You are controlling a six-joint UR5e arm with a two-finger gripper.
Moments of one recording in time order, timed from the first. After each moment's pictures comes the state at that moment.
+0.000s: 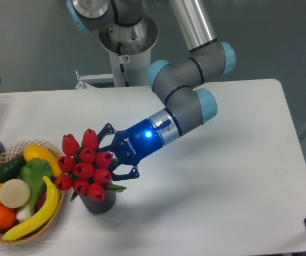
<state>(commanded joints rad) 2.52 -1.99 -1.79 -0.85 0.11 1.17</state>
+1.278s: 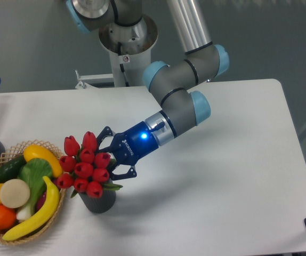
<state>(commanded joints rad) 2.53 -1.99 -1.85 -0.85 0.15 1.26</state>
